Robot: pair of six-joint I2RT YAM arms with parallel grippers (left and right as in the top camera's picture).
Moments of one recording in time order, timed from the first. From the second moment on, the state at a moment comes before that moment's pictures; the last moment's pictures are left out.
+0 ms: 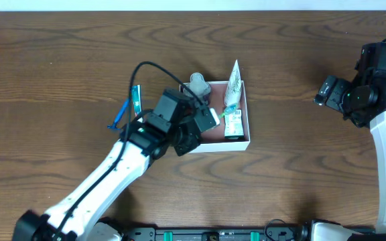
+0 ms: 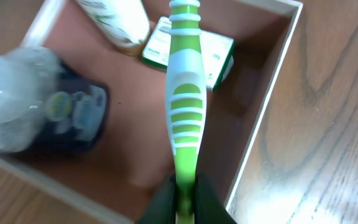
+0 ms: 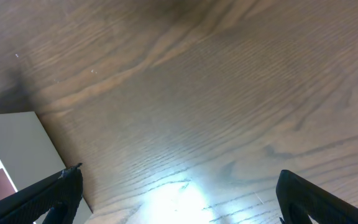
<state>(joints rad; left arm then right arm) -0.57 1.39 0.93 -0.52 0.26 0.52 -0.13 1.42 1.40 -1.14 0.08 0.37</state>
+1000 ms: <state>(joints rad) -0.52 1.46 0.93 -0.44 0.18 0.27 -0.13 1.42 1.40 -1.14 0.08 0.37</state>
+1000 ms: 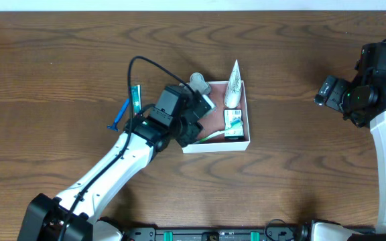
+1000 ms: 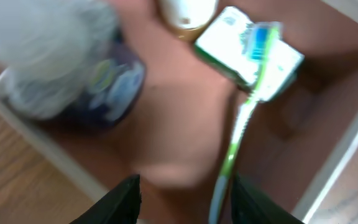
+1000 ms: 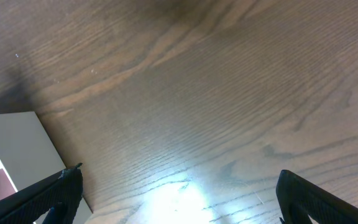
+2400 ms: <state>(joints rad) -0.12 1.71 0.93 -0.41 0.00 -0.06 -0.13 1.42 1.40 -1.14 0.08 0.37</state>
